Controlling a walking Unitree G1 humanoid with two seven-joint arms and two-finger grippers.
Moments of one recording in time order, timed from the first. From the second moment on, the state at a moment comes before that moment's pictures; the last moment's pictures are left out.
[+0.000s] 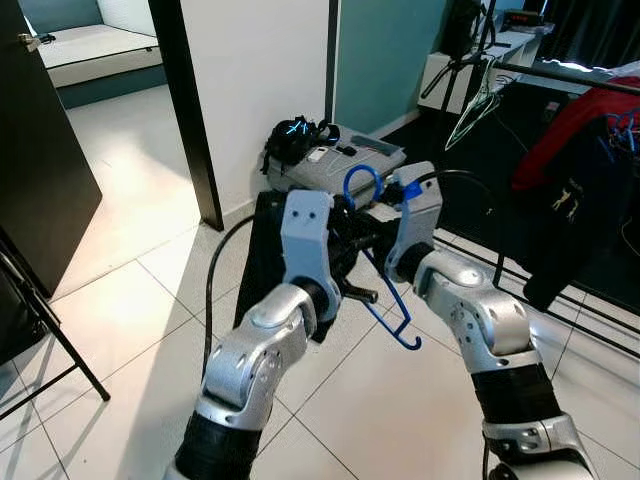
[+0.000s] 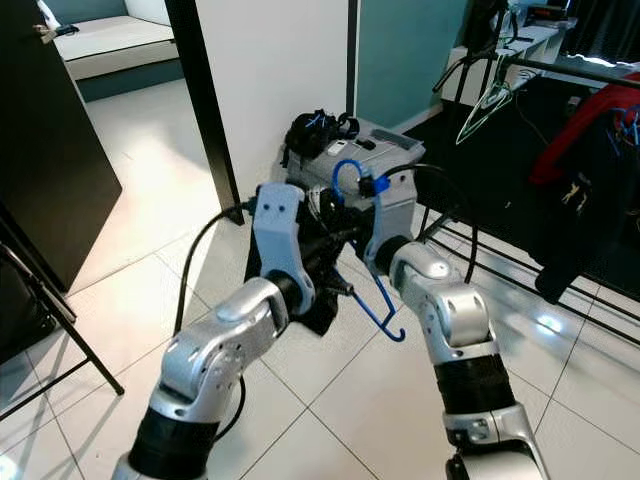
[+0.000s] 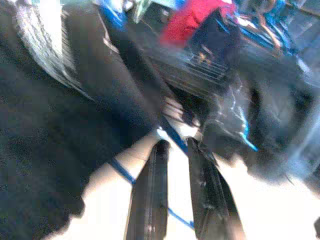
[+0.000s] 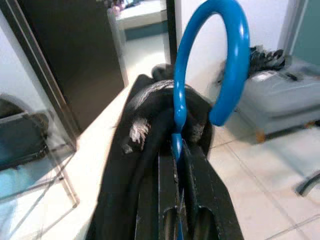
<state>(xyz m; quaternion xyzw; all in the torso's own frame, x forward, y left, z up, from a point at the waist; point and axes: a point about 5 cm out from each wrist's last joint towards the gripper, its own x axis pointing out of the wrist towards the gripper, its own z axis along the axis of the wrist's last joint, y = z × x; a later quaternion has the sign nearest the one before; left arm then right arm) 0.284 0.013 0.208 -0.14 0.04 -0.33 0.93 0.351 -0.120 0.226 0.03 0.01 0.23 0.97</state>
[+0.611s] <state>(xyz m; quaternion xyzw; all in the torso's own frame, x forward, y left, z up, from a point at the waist) 0.242 0.029 0.212 -0.11 0.04 -0.52 0.84 0.351 -0.138 0.256 0.08 -0.06 0.31 0.95</state>
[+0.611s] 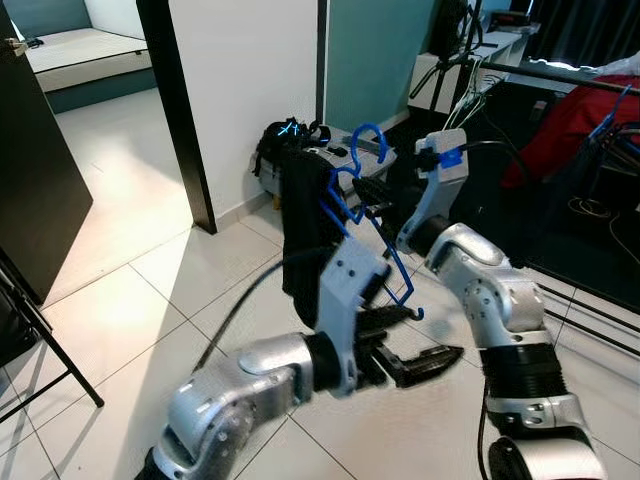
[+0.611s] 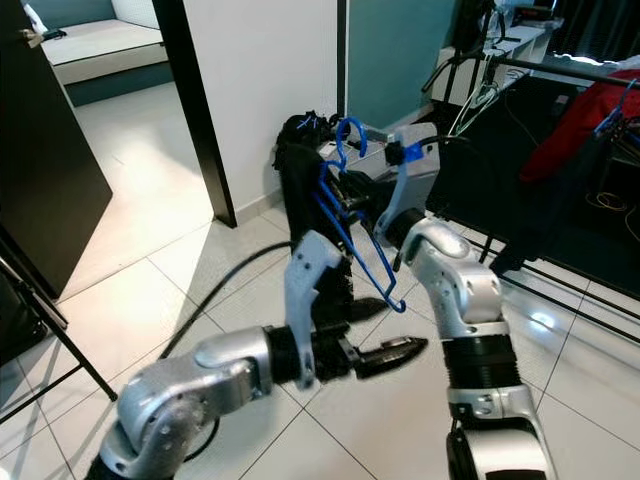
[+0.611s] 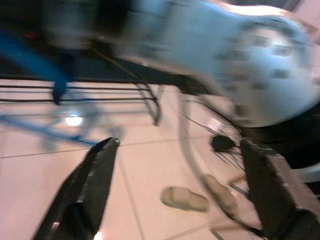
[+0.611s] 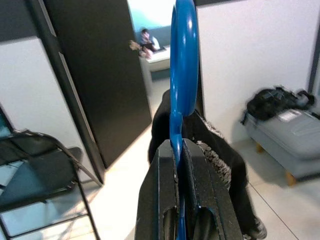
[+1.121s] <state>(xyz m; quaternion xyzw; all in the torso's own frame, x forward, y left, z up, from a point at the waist) 0.289 0.088 0.246 -0.14 -0.06 -0.36 0.92 0.314 -0.181 0.303 0.21 -0.18 0.45 0.85</state>
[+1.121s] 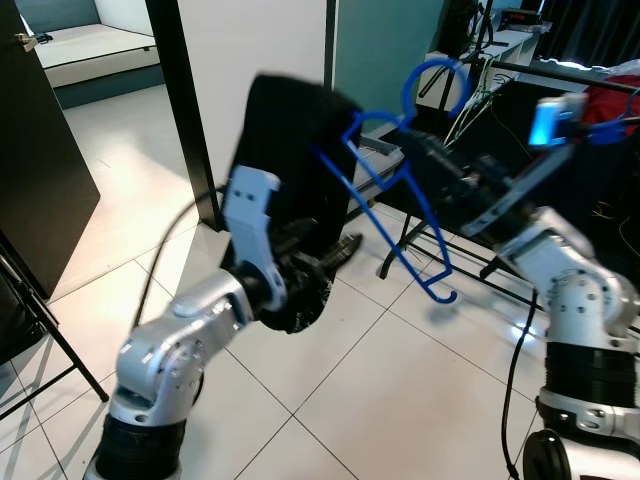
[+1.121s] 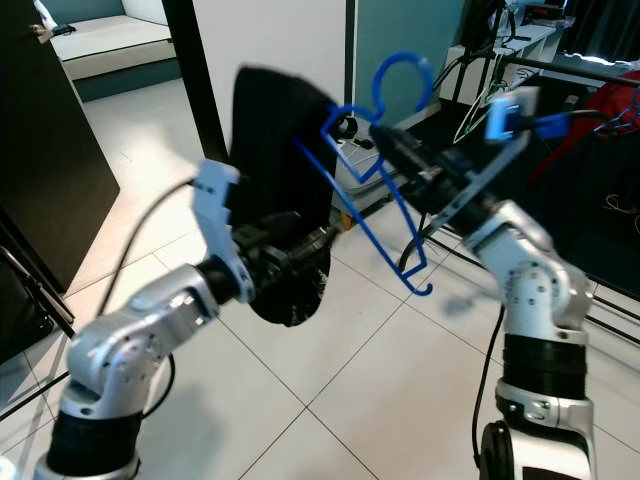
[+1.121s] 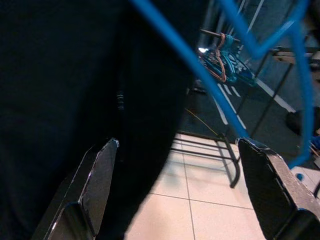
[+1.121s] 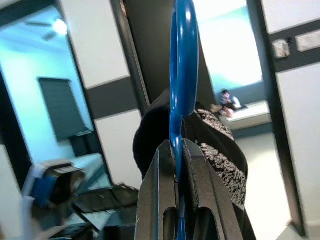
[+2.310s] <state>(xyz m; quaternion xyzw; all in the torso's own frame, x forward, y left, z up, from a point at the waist) 0.218 0.063 0.227 0.09 0.00 -0.56 0.82 0.327 -0.198 0.298 0.25 -0.18 0.43 0.85</state>
